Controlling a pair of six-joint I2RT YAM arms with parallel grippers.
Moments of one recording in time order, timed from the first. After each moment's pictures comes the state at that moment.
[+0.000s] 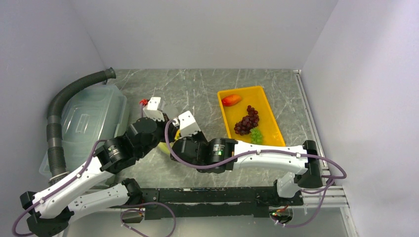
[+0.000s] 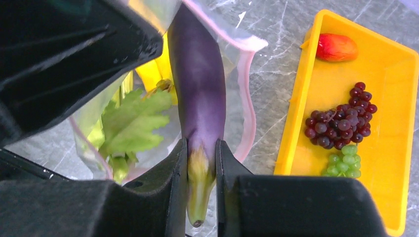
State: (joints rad) left arm -0.93 0.79 0.97 -0.56 -0.41 -0.61; right arm 1.46 1.59 1.56 -0.87 0.90 0.57
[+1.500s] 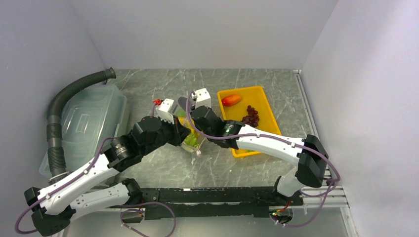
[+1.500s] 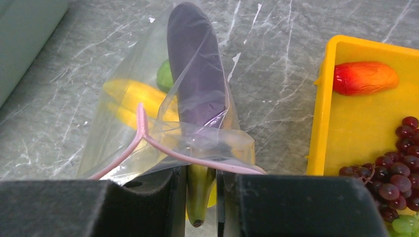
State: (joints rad) left arm -0.93 0.84 0.94 -0.45 -0.15 -0.54; right arm 1.08 1.54 1.23 -0.23 0.60 0.36
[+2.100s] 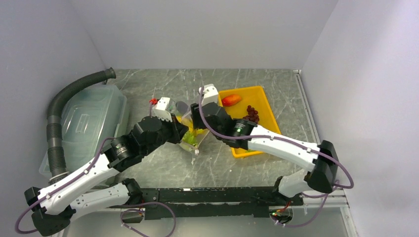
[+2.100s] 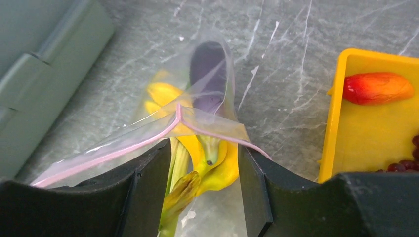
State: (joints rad) left arm -0.93 0.84 0.94 -0.45 -0.25 -0.58; right arm 1.07 1.46 1.23 -0.23 0.52 0.39
